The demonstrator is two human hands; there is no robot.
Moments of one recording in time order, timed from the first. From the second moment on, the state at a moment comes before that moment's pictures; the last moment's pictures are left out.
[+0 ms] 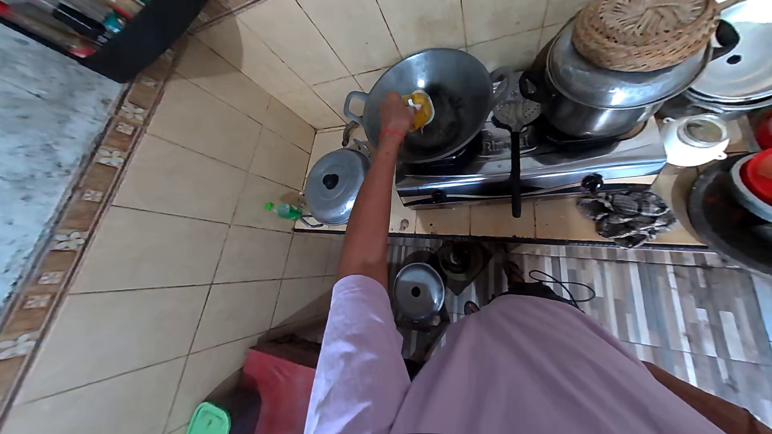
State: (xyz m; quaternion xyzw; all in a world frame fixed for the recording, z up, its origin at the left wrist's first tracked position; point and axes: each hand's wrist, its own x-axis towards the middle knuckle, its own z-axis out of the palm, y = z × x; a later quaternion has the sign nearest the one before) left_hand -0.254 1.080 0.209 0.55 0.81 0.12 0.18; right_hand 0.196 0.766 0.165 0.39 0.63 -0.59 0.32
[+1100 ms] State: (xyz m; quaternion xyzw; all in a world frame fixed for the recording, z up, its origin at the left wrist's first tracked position) left_hand -0.254 1.100 0.200 0.58 0.80 0.09 0.14; right_hand 0.217 0.752 0.102 0.35 0.67 -0.61 0.25
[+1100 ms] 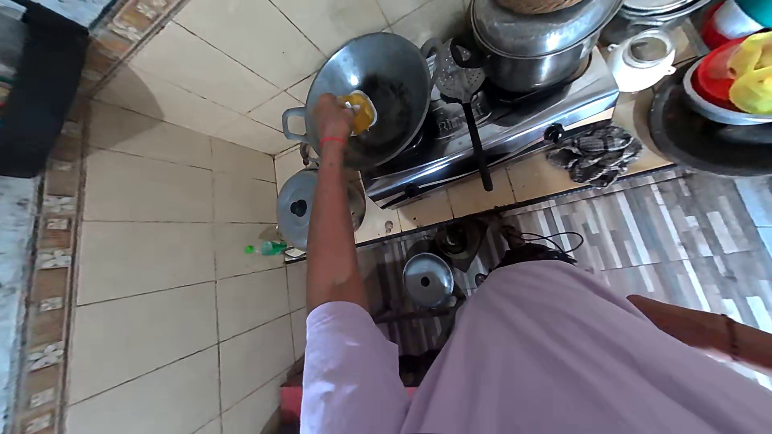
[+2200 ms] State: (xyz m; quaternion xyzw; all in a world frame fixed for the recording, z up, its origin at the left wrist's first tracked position) left_hand -0.239 1.103 0.206 0.61 0.78 0.07 0.13; right_hand 0.215 0.762 0.111 0.28 0.73 -0.57 0.26
